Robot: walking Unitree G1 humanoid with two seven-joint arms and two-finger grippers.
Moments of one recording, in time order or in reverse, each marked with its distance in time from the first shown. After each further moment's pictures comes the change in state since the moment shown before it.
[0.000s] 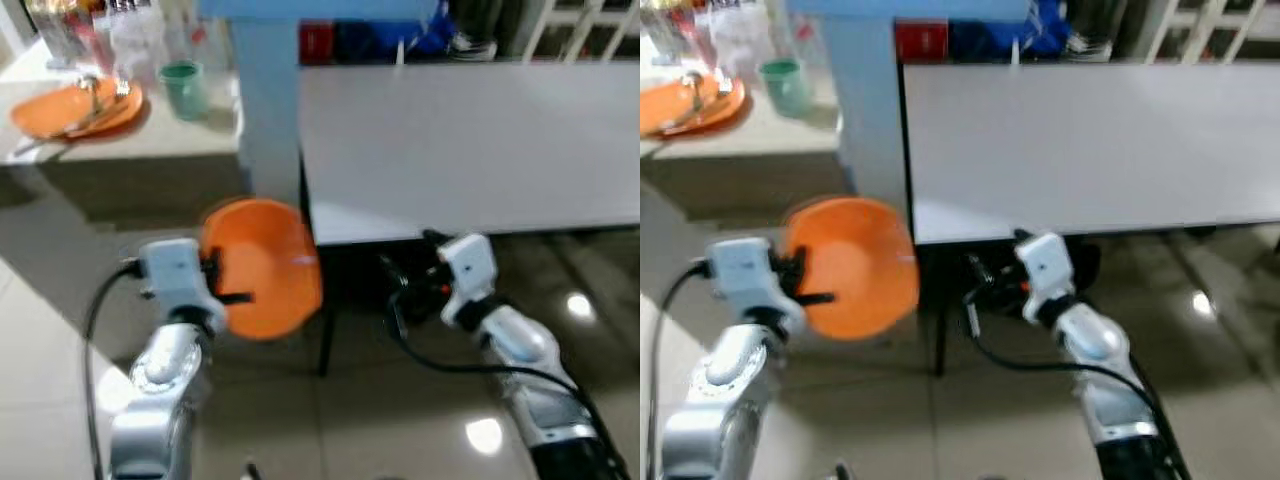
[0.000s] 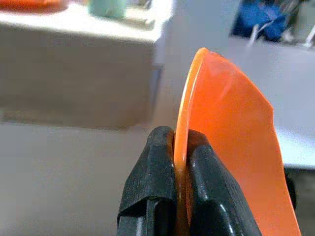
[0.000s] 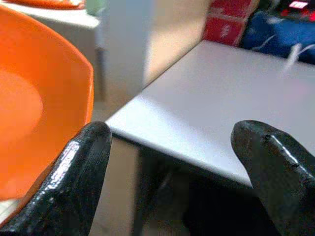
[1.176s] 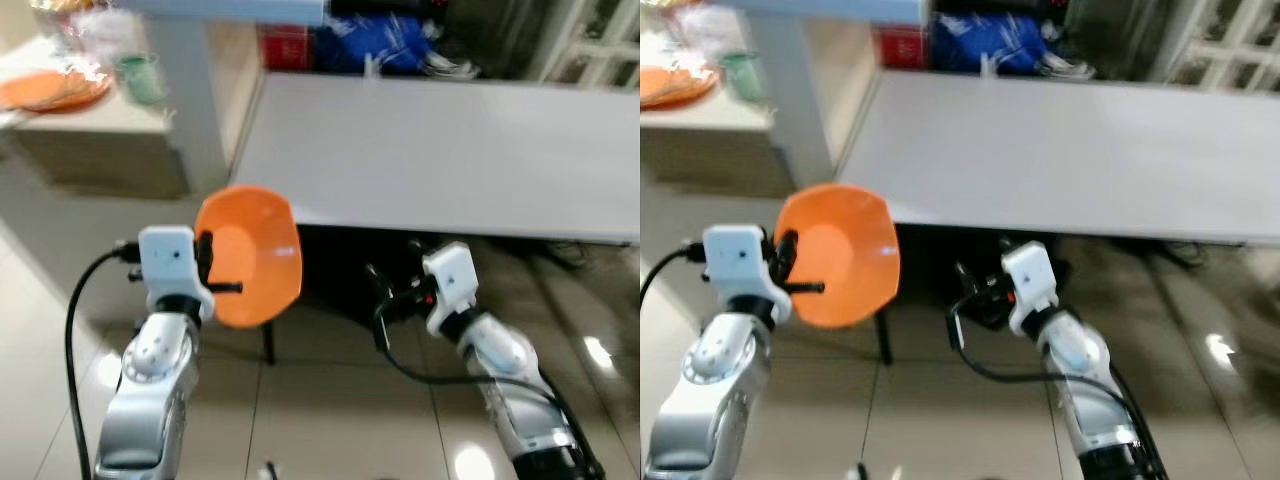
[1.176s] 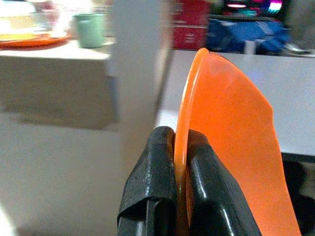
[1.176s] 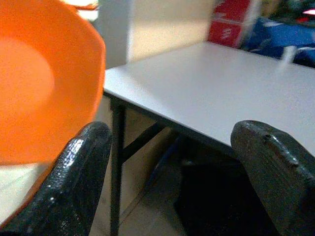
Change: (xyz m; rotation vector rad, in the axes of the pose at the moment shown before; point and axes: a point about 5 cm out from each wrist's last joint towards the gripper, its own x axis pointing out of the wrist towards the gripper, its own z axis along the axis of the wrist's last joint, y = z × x) left arm 0.005 0.013 0.013 0.132 -0.071 0.029; right arm 0.003 0.019 -0.012 0.019 0.002 0.028
